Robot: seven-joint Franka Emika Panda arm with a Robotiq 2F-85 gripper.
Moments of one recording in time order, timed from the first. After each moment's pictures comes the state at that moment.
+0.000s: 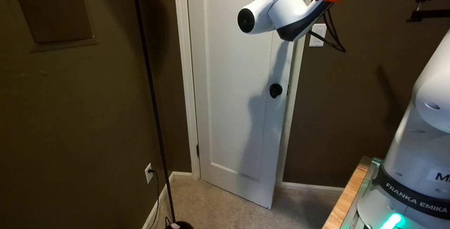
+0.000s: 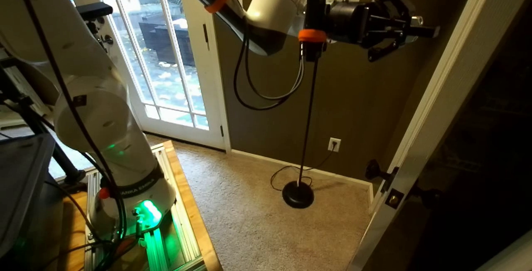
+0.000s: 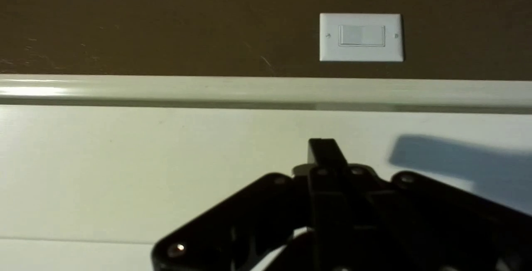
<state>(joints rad) -0.04 -0.13 -0.10 -2.32 -1.81 1.75 0.67</state>
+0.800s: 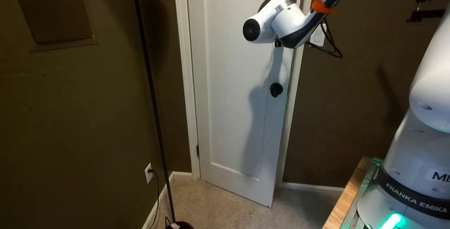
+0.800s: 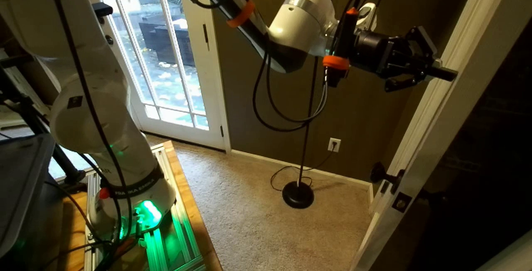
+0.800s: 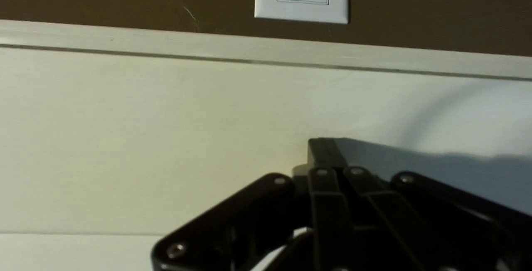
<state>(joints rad) -0.11 0.01 -0.15 -2.24 -1.86 1.97 0.68</state>
